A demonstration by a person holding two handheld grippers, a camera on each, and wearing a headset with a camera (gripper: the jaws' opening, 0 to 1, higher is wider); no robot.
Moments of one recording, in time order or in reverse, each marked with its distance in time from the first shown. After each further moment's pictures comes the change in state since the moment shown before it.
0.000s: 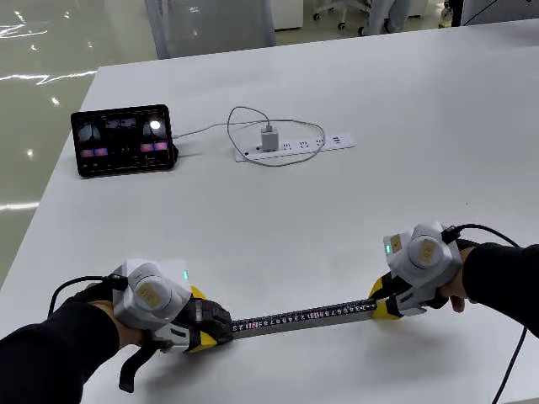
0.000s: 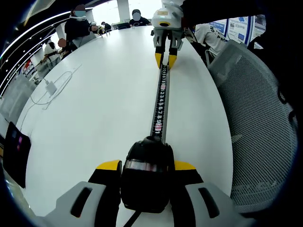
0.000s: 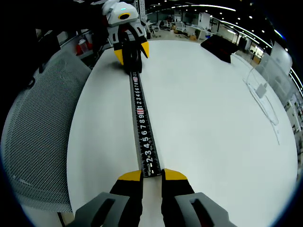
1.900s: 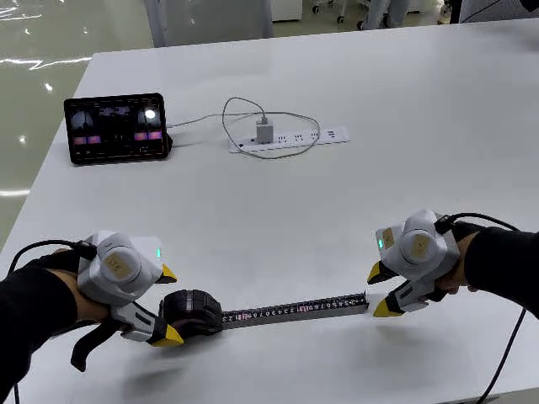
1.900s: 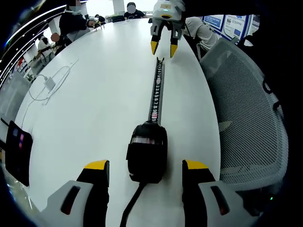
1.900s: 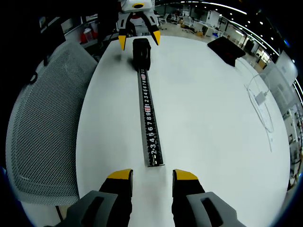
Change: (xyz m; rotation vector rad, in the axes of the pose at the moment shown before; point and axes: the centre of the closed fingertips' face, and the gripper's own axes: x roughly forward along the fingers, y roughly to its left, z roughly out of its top) left arm -0.039 -0.001 -0.014 0.015 0.090 -0.061; right arm -0.028 0.010 -0.002 -0.069 0.086 -0.019
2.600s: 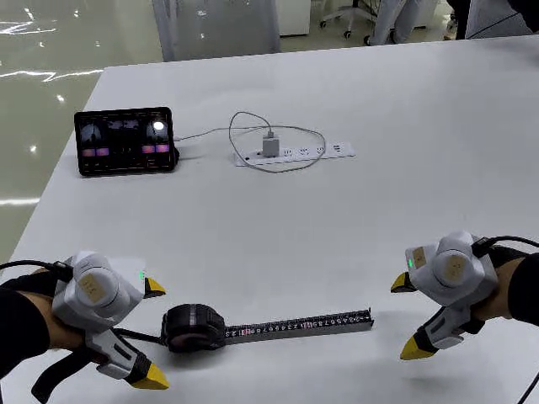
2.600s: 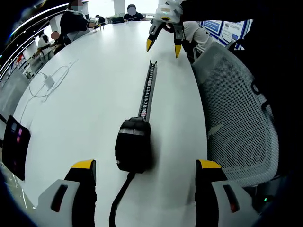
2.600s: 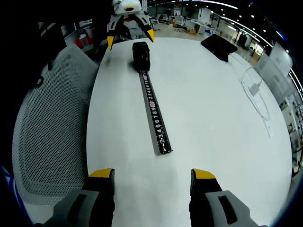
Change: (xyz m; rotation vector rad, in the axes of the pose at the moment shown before) left arm -0.017 -0.019 -0.004 -0.028 -0.025 -0.042; right arm -0.019 0.017 -0.013 0.073 -0.016 -0.008
